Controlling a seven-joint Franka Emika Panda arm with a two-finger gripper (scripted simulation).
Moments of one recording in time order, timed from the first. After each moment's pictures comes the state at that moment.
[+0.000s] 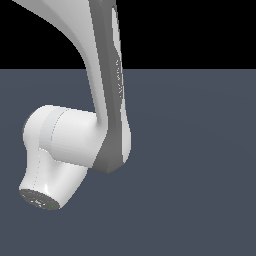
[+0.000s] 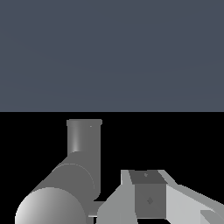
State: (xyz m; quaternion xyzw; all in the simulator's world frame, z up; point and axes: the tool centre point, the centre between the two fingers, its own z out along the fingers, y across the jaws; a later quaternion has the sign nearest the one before) arm 0.015 0.101 0.098 0.05 0.71 -0.05 0.70
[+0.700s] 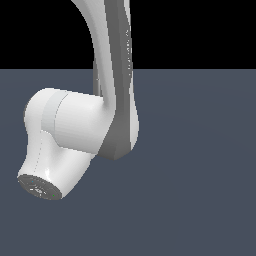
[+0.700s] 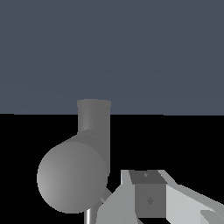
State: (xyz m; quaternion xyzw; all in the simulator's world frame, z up) arm 0.013 0.090 0.121 0.05 0.72 -0.05 0.69
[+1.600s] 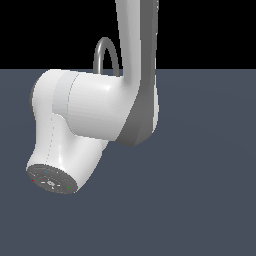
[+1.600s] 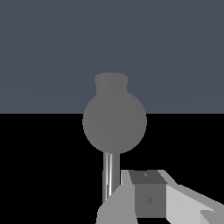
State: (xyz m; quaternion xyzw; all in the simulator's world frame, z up) arm 0.004 0.069 0.150 0.04 0.72 -0.04 0.70
